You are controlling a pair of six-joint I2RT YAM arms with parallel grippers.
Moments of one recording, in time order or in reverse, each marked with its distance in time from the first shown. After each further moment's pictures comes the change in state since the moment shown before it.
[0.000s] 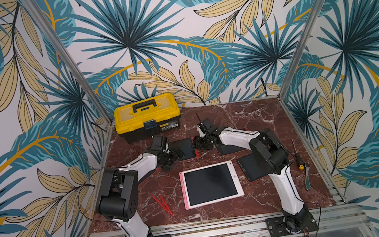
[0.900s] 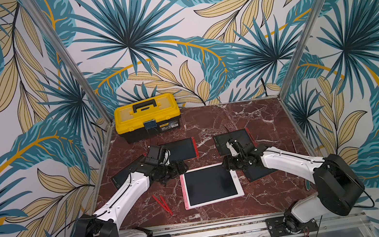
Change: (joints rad) left arm -0.111 -0.427 -0.155 -0.274 0.016 0.083; right arm -0.022 -0.754 -0.787 -0.065 0.054 -0.025
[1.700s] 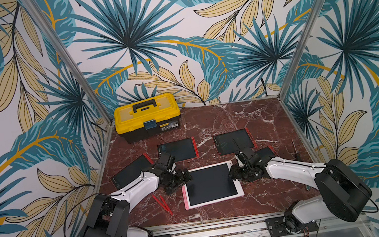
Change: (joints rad) left arm -0.074 0.154 -0.109 0.135 0.017 -0.147; right arm 0.001 -0.035 -0.185 0.103 0.013 0.136
